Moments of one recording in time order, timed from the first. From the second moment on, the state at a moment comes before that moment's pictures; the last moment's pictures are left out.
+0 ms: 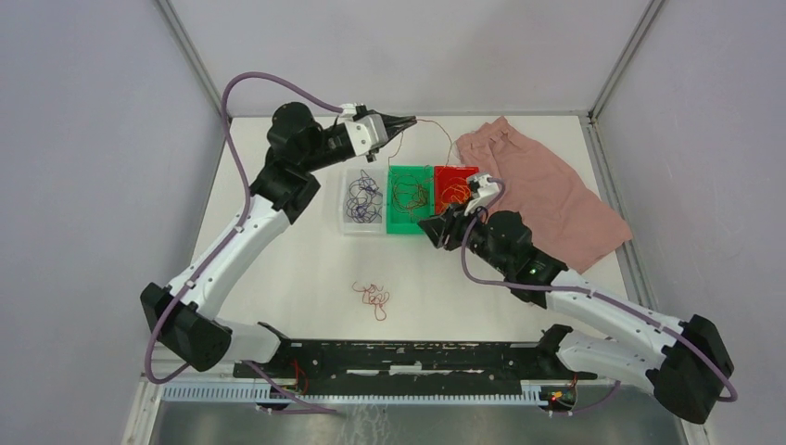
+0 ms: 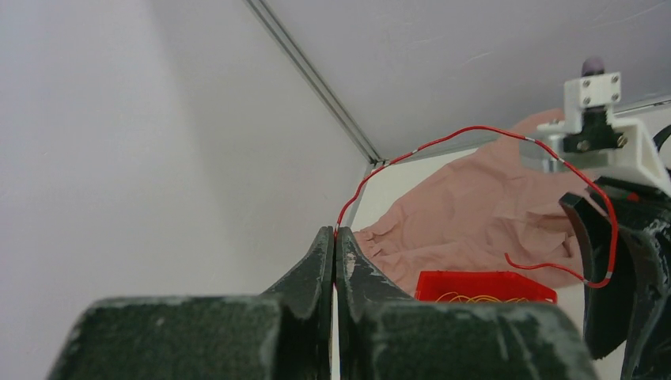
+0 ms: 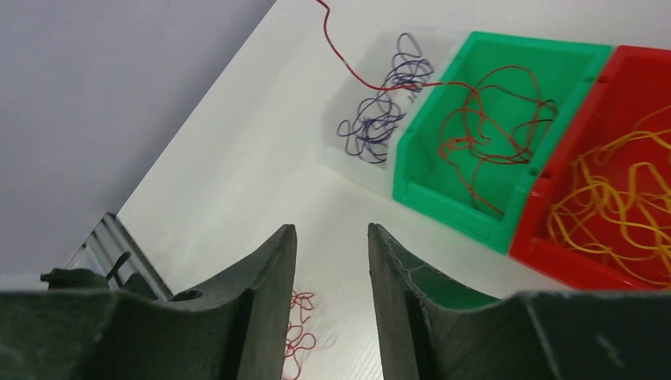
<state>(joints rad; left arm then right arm) -0.54 1.34 1.39 0.14 0.71 0.51 0.81 1.03 0.63 0.26 0.04 0.50</state>
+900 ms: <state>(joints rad) -0.48 1.61 1.27 0.23 0.60 0.45 0.61 0.96 0.60 0.06 0.29 0.48</state>
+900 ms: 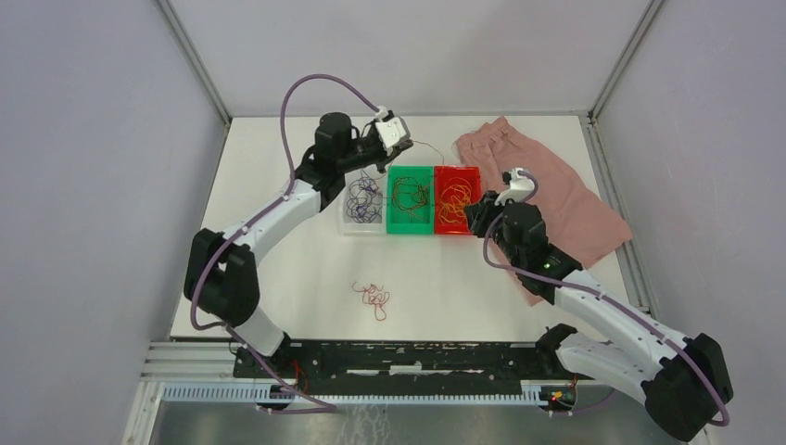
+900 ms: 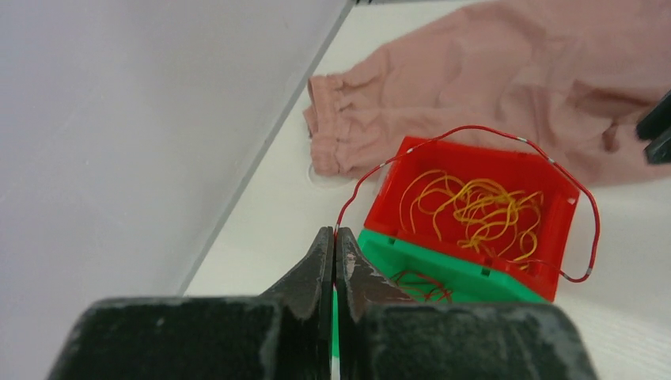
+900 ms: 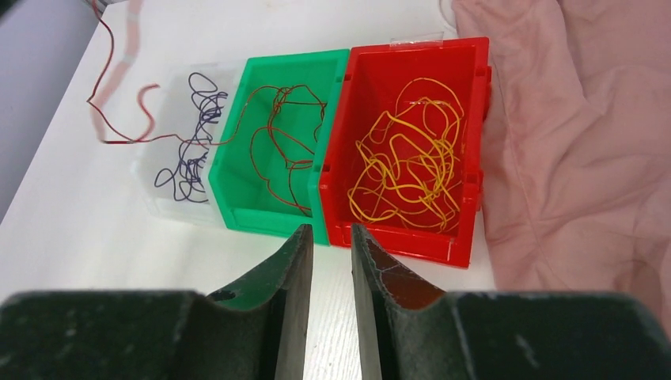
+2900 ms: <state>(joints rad) -0.61 1.95 1.84 -0.16 0.48 0.12 0.60 1.51 0.58 0.94 -0.11 0.58</state>
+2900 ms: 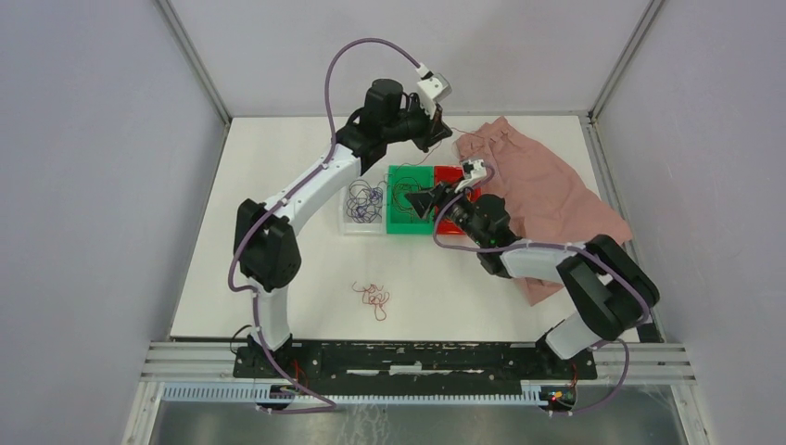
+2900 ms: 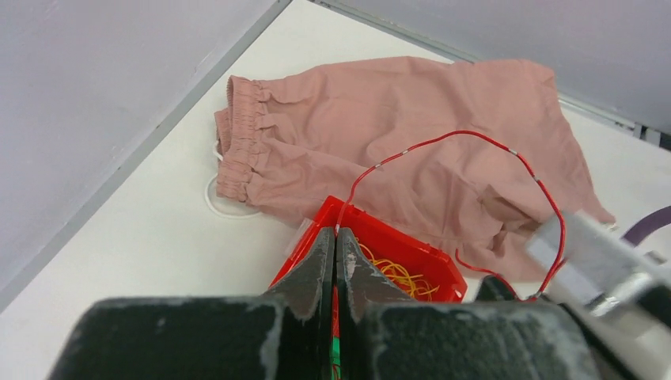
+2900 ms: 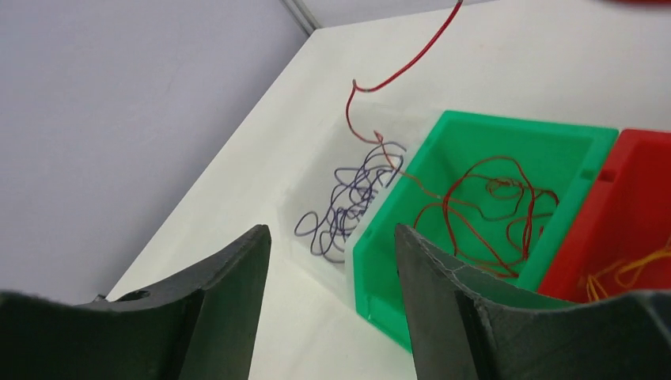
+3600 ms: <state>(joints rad) -0.59 1.84 1.84 -0.18 0.50 0.05 0.67 1.84 0.90 1.11 0.15 0.46</state>
